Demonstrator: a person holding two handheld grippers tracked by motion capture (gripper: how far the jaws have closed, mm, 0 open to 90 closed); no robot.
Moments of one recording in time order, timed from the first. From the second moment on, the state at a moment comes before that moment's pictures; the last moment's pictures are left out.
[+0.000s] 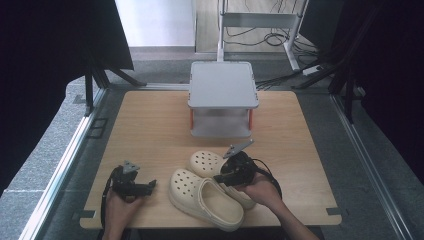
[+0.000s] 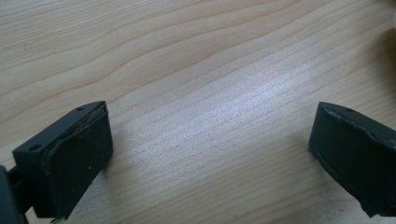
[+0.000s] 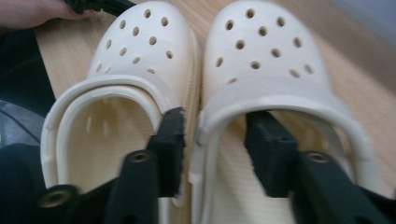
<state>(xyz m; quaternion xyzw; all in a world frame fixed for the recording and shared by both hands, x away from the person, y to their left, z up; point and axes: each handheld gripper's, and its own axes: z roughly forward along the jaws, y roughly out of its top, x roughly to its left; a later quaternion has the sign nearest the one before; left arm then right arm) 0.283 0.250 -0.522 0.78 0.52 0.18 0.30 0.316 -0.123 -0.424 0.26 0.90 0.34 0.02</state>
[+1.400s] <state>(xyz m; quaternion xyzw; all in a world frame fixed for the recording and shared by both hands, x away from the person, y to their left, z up) 0.283 0.250 -0.523 0.78 0.52 0.18 0.30 0.301 -0.086 -0.461 0.20 0.94 0.28 0.05</state>
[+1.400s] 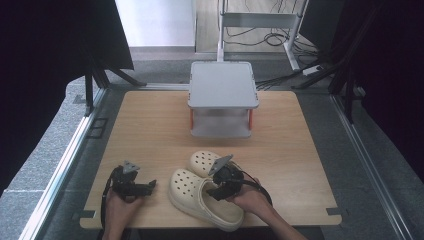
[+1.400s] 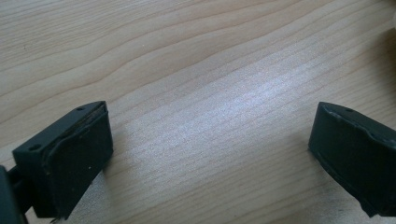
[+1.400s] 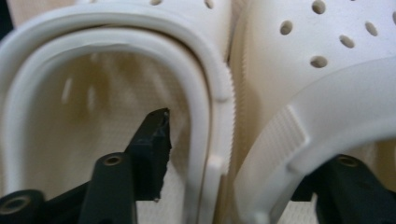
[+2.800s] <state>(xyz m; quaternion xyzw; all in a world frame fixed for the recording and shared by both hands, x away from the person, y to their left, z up) 0.283 0.250 -0.522 0.78 0.52 0.18 0.30 0.318 -0.117 -0.395 0.27 0.92 0.29 0.04</state>
